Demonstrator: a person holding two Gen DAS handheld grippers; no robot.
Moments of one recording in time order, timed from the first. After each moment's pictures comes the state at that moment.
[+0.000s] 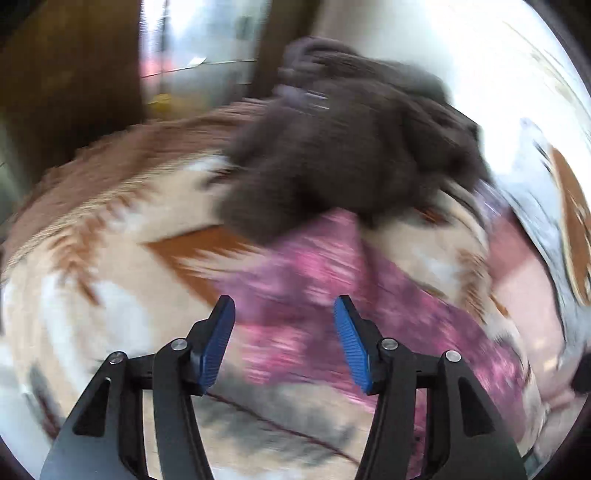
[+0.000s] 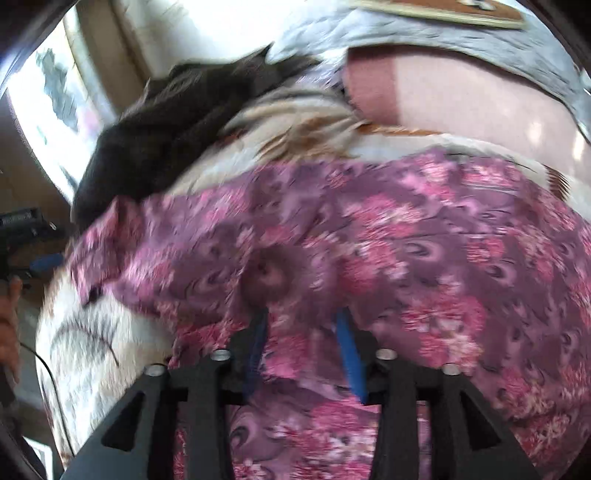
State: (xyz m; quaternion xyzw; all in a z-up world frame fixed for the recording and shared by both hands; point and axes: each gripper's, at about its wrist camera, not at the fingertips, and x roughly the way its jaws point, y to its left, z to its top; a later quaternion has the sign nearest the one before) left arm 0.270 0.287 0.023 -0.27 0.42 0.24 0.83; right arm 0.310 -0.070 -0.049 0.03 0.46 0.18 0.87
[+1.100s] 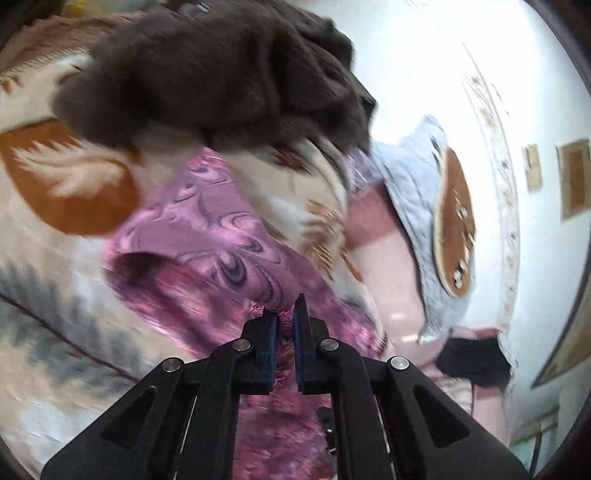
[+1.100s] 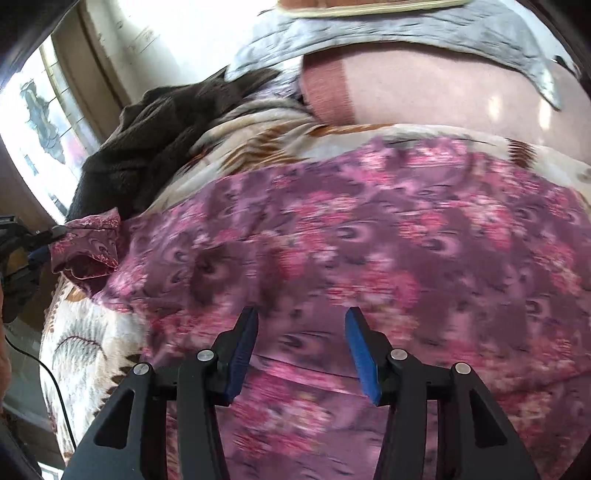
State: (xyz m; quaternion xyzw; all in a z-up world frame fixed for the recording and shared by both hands) left arm 0.300 0.213 0.015 -0.47 0.41 -0.05 0.78; right arm 0.286 -0.145 -0.041 0.10 0.43 0.13 0.89
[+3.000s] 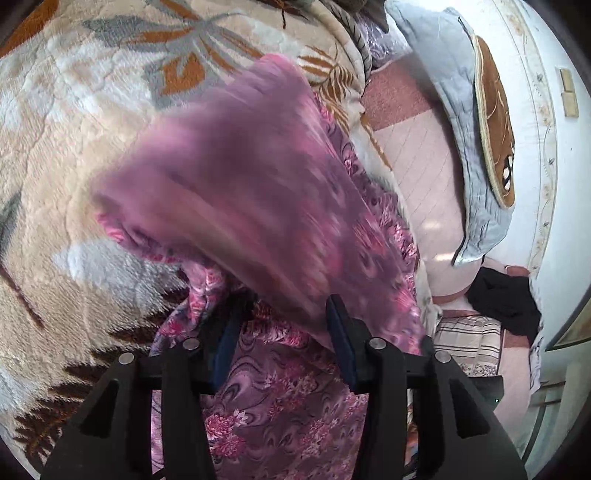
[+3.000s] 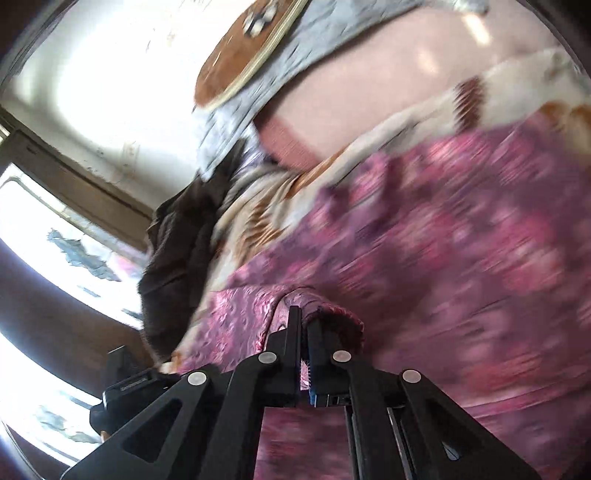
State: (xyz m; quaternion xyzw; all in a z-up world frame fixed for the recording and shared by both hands) left arm 0.300 0.097 -0.054 -0.42 0.55 -0.08 0.72; right arm 0.304 -0.282 -0.018 0.34 0.39 0.17 0.84
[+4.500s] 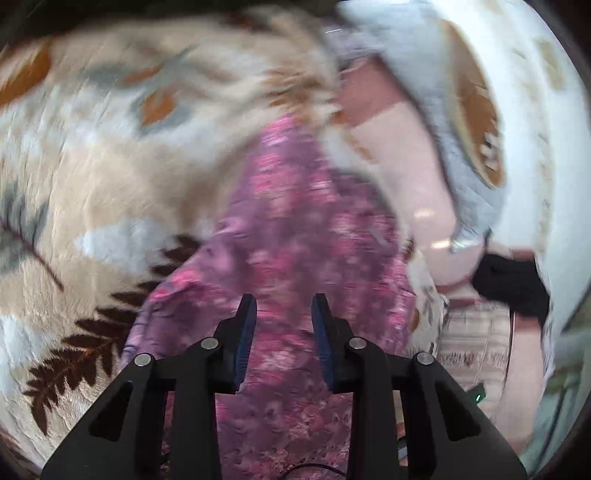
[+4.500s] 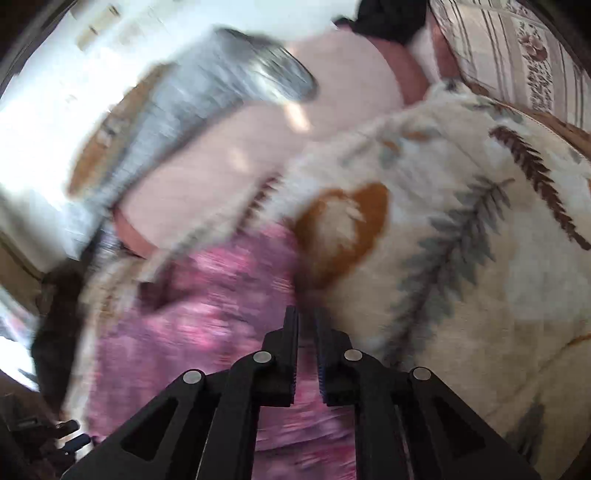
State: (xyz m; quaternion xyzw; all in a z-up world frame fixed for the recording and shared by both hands) left arm 0.289 0.073 0.009 -0.36 0.53 -0.09 0.76; right arm 0.267 -0.400 -0.021 0.28 0.36 -0.06 0.89
